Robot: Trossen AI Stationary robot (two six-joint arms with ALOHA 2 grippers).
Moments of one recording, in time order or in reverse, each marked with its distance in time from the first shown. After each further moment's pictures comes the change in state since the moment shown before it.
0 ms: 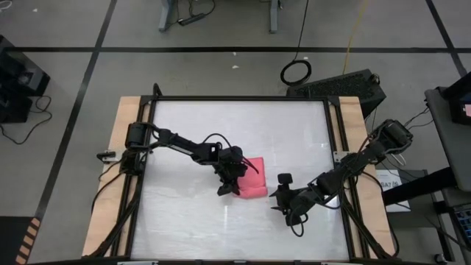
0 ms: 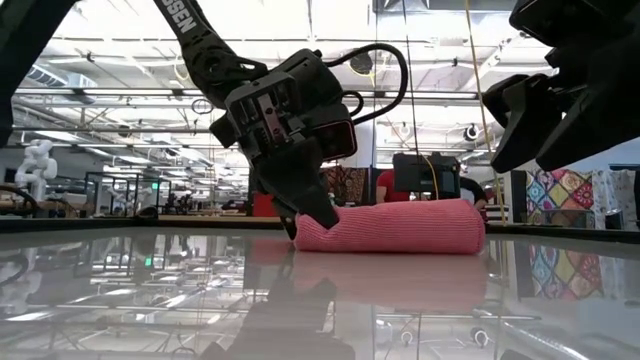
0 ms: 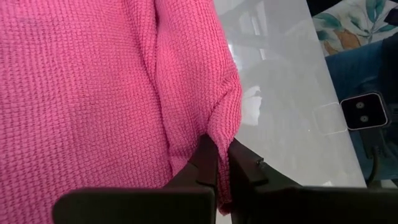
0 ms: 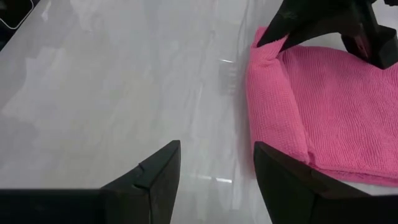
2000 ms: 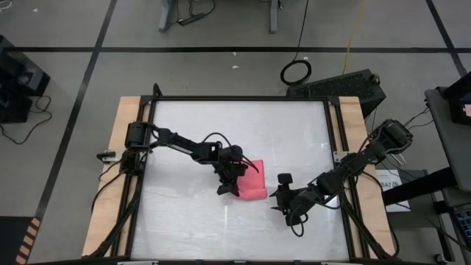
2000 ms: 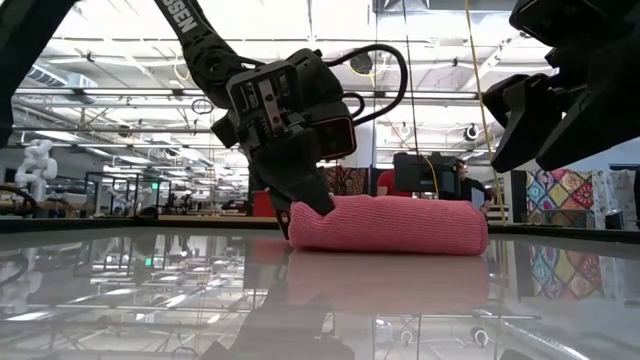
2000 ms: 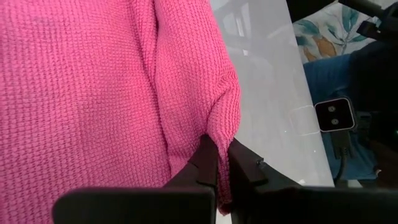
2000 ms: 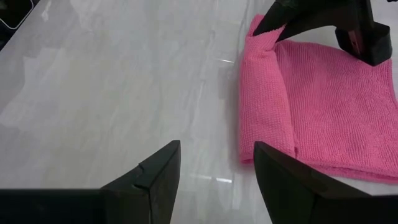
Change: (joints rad) left arm 0.007 -0.004 0.002 -0.002 0.074 -0.064; right arm 0.000 -0.001 0.000 0.000 0.000 0.000
